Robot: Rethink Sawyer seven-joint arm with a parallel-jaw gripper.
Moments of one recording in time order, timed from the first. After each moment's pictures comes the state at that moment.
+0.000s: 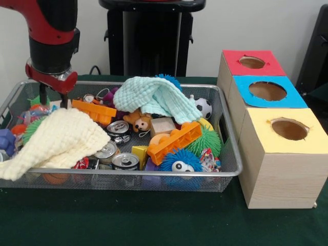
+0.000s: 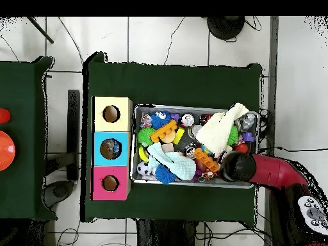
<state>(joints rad) -0.65 -0.52 0.05 1.59 -0.51 0.54 1.99</state>
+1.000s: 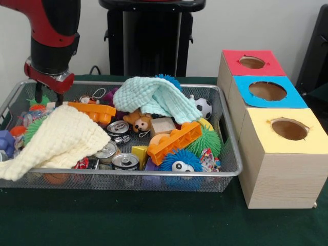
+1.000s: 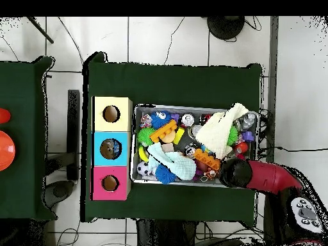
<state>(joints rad) -0.59 -0.48 -0.08 1.58 -0.49 0.44 1.99</state>
